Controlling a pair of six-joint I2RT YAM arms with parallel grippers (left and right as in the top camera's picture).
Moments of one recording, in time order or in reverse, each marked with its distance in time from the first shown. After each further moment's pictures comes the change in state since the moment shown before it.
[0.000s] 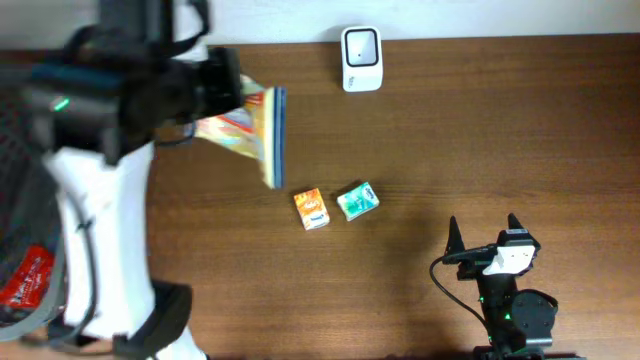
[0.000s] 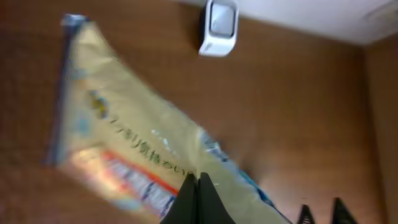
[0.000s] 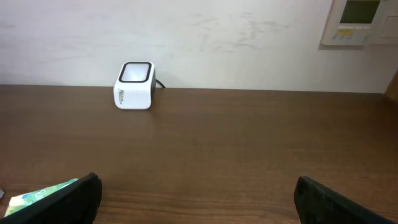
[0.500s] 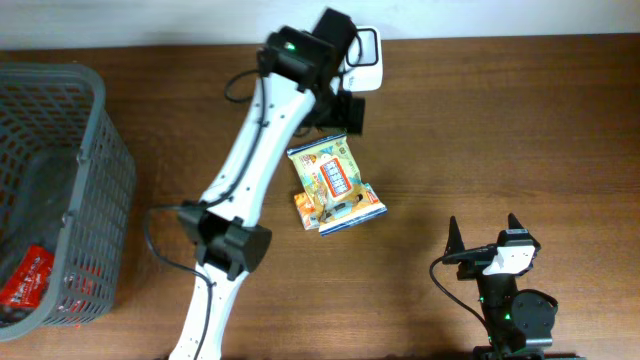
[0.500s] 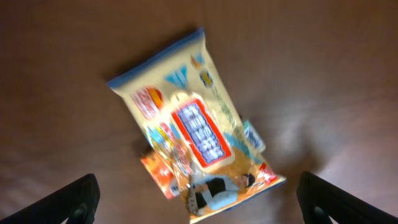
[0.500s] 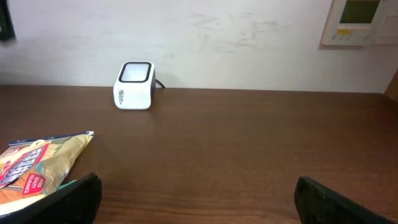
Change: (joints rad) left arm -0.234 0.514 0.116 -0.029 -0.103 0.059; right arm 0.000 0.000 0.000 0.000 0.000 -0.001
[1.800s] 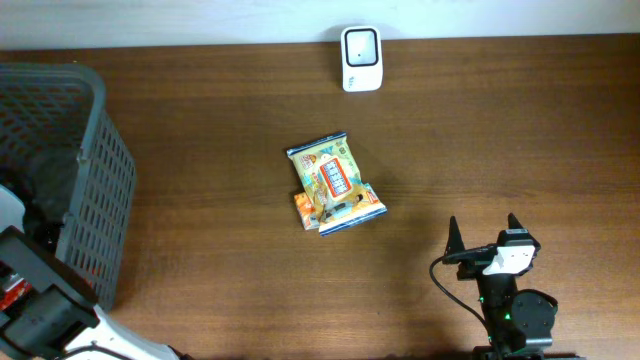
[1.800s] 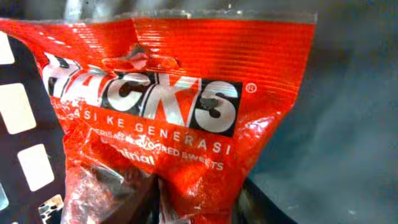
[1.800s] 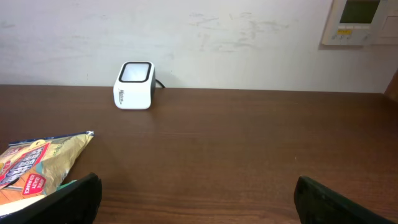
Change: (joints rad) left arm 1.244 -0.405 -1.339 0.600 -0.410 -0.327; right arm 0.000 0.000 0.000 0.000 0.000 0.000
